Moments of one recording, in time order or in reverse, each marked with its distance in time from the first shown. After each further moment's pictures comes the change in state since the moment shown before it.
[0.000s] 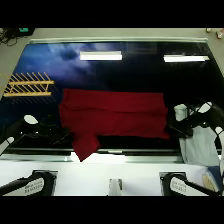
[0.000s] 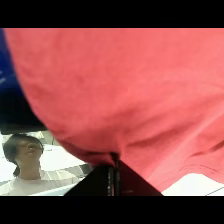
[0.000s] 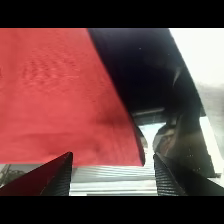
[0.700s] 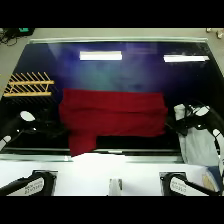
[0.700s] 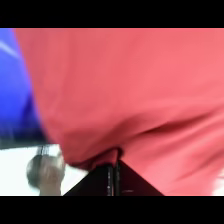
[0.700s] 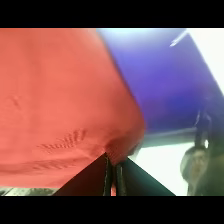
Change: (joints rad) left arm 0.005 0.042 0.078 0.019 0.020 0.030; right arm 0.000 -0.001 -0.050 0.137 -0.128 -0.039
